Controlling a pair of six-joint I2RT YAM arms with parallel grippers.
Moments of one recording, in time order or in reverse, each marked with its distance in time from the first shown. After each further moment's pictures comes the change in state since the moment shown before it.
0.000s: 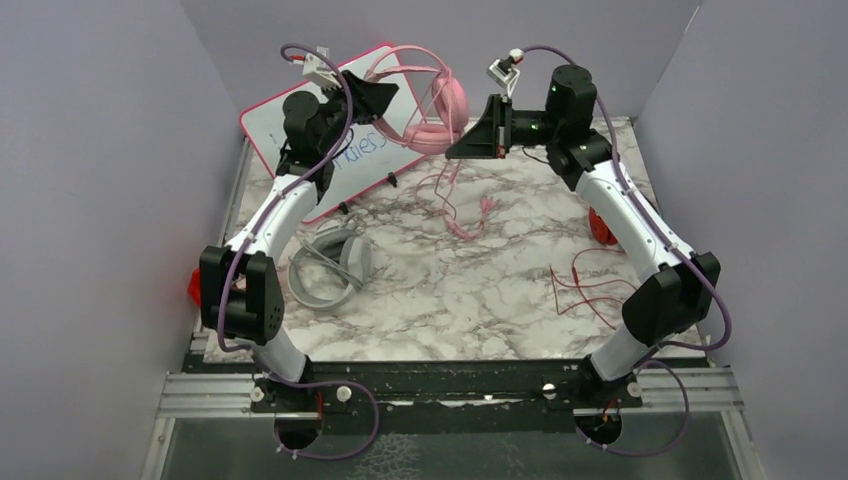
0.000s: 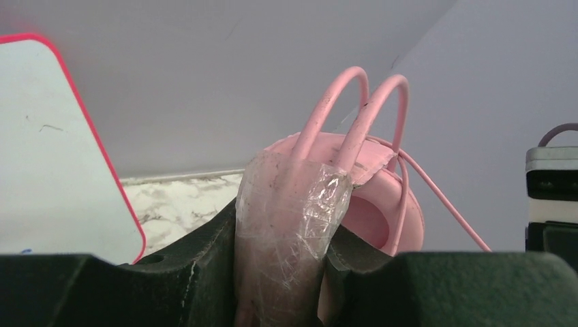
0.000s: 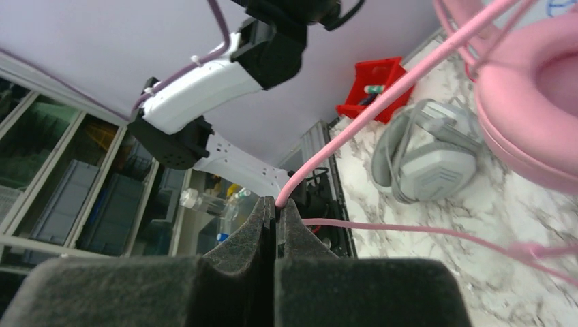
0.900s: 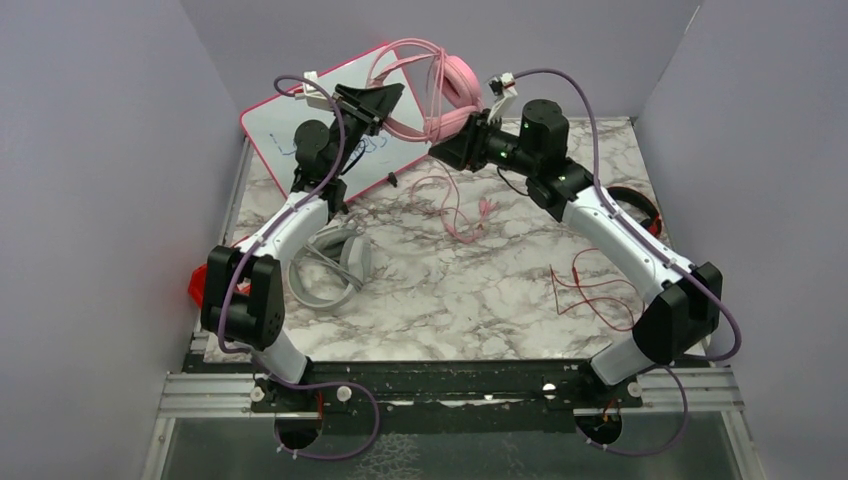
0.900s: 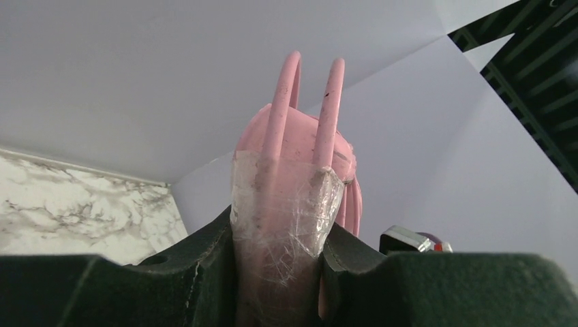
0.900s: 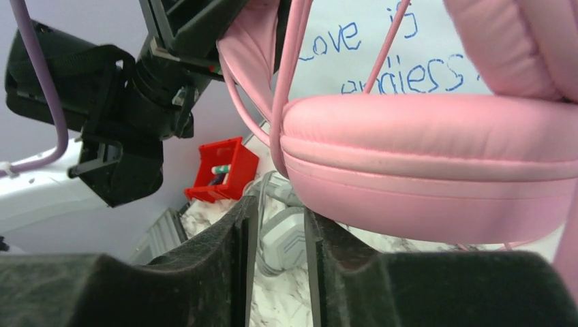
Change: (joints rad) left arm -0.080 -0.025 -0.186 0.325 -0.155 -0.570; right arm 0.170 -0.095 -0.220 0.161 0.691 -0.249
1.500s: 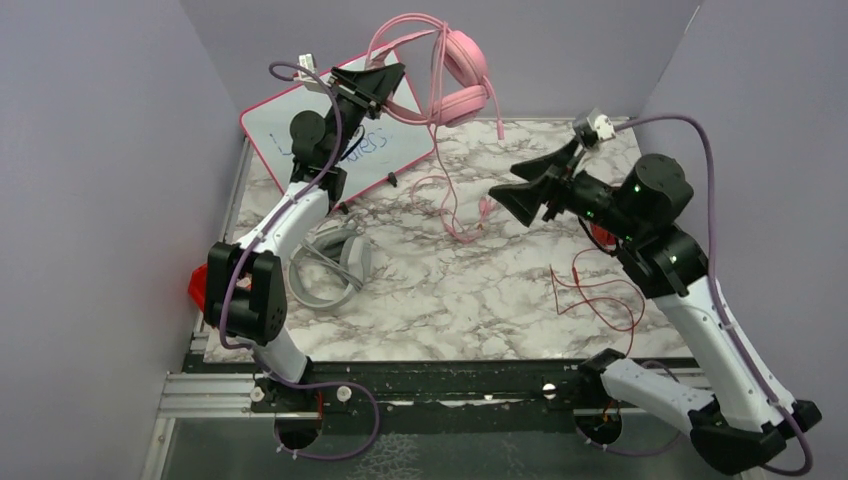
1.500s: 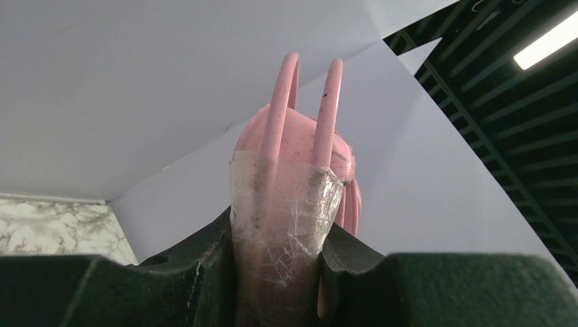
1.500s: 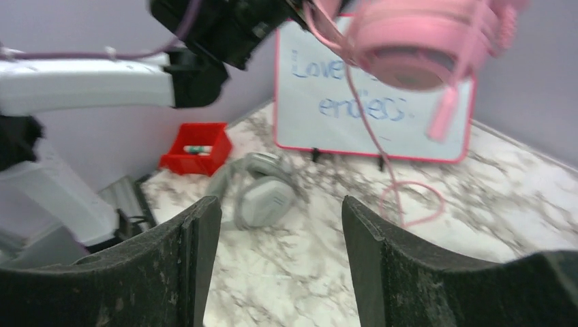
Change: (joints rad) left arm 0.003 0.027 0.091 0.069 0.031 -0.112; right arm -0.020 -0.524 -0.119 -0.300 0.002 -0.293
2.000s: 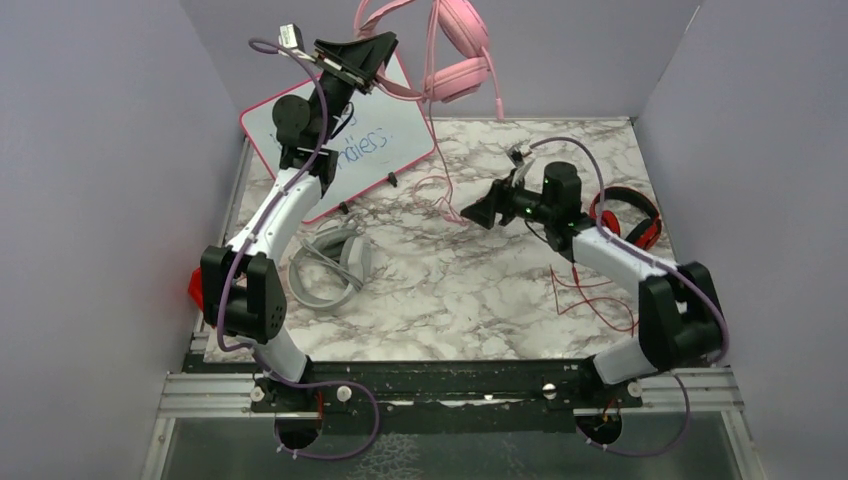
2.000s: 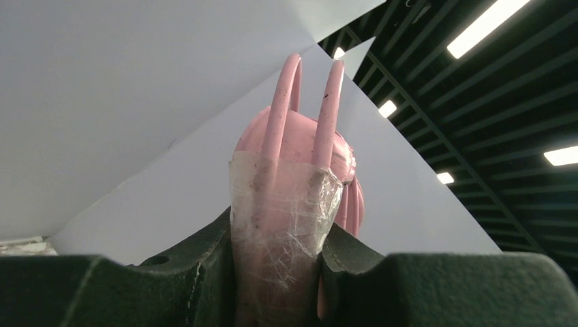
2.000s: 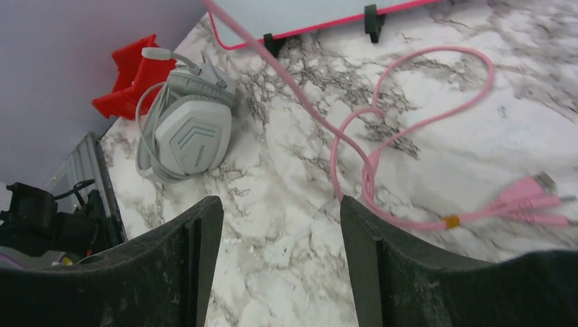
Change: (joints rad) left arm 0.030 0.011 0.173 0.007 0.050 -0.079; right arm -0.171 0.385 -0.487 0.576 -0.171 0.100
